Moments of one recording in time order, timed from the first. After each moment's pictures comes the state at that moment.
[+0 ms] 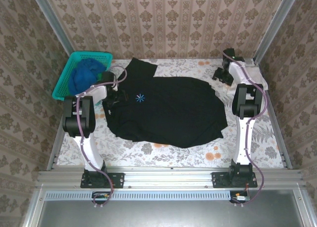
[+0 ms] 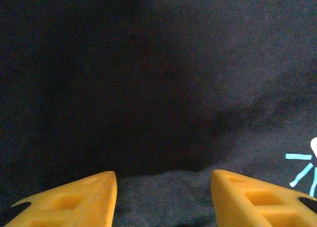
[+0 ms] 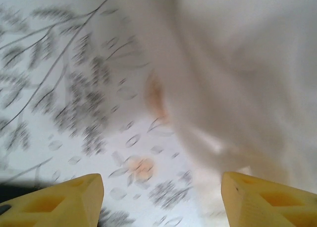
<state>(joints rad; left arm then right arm) -0.12 1.95 1.29 -0.48 0.17 -0.30 -0.07 2.41 2.12 -0.94 0.04 0.39</state>
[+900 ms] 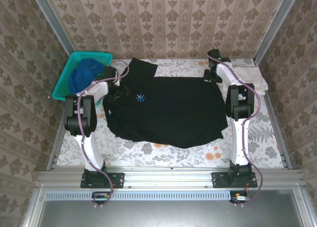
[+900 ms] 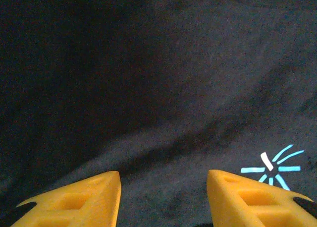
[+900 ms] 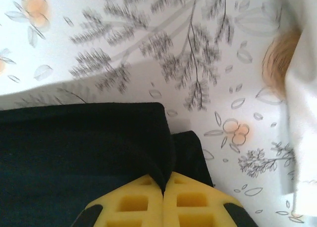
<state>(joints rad) -0.14 1.98 1.40 -0.52 0.19 -0.27 0.05 2.39 2.13 -0.92 0.13 0.29</state>
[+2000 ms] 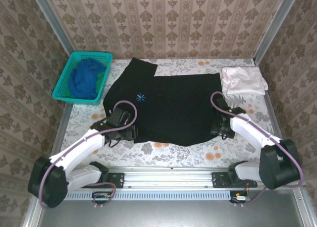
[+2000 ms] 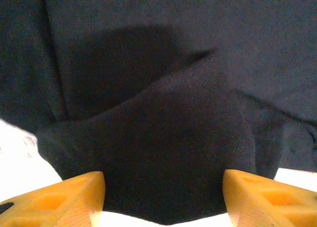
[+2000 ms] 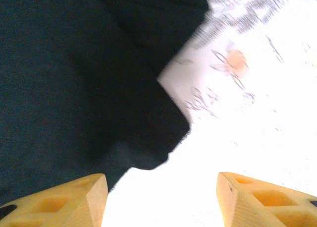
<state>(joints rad) -0.60 1.04 0.58 -0.66 -0.02 -0.57 0.23 1.26 0.72 -0.88 0.19 0.61</state>
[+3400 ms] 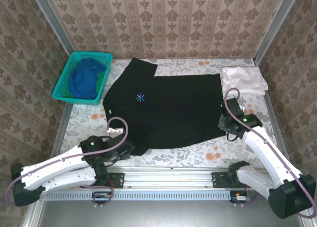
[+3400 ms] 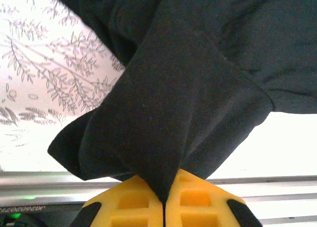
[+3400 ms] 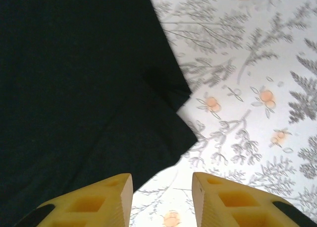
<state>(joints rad) -1.19 0.76 0.69 -1.19 -0.25 -1.19 0.28 0.99 0.82 -0.94 0.28 0.68</state>
